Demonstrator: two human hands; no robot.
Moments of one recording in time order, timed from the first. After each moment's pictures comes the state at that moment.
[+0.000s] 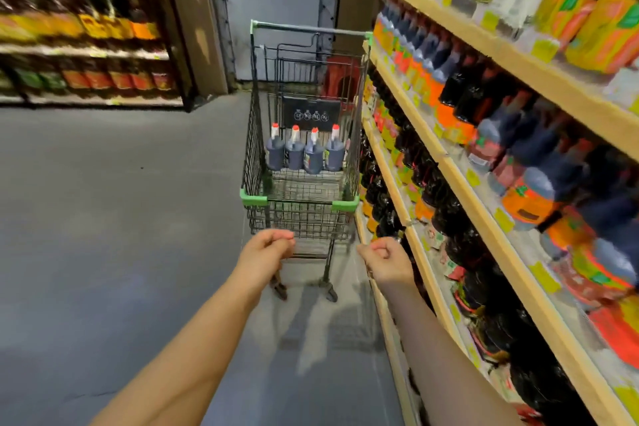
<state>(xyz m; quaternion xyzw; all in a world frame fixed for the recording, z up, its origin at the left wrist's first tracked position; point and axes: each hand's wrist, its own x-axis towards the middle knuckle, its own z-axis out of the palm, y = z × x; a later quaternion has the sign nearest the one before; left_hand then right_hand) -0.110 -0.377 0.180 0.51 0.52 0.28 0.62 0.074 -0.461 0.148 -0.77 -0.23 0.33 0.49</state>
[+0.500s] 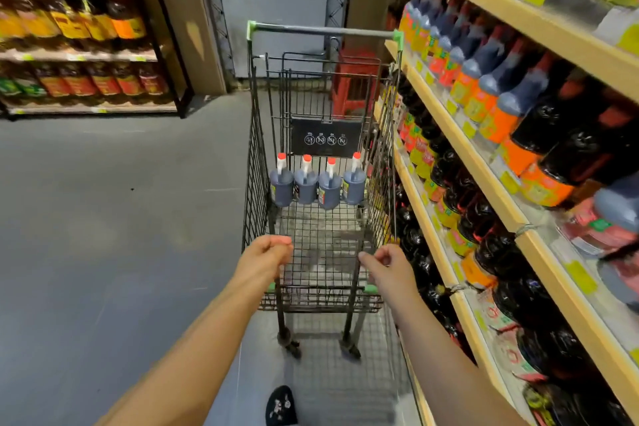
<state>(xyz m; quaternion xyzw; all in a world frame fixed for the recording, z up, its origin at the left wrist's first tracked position) -0.028 -0.103 0.150 0.50 0.56 0.25 0.62 0.153 -0.202 0.124 -0.77 -0.25 0.36 0.47</state>
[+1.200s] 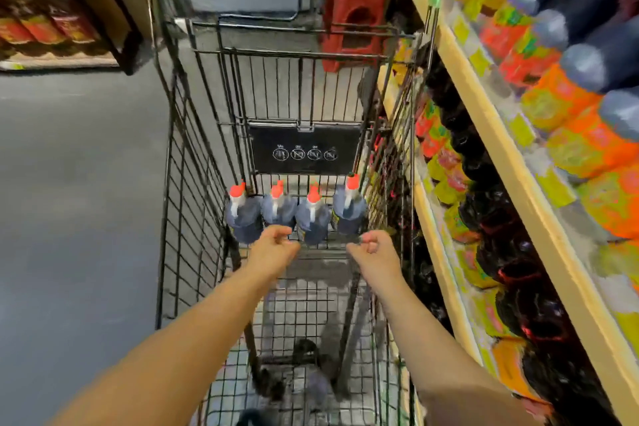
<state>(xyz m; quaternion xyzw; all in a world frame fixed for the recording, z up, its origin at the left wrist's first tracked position) 0.193 0.179 0.028 0.54 0.61 0.08 0.58 0.341 0.080 0.031 -0.79 -0.20 0.42 0.40</state>
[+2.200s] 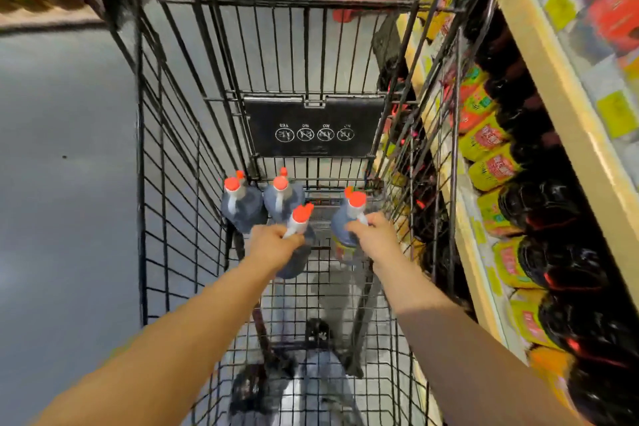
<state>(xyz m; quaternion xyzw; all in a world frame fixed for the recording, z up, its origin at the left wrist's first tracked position) 0.202 0.233 -0.040 0.61 0.64 -0.06 0.46 0.361 0.159 -0.057 -0.82 -0.14 0.46 0.32</state>
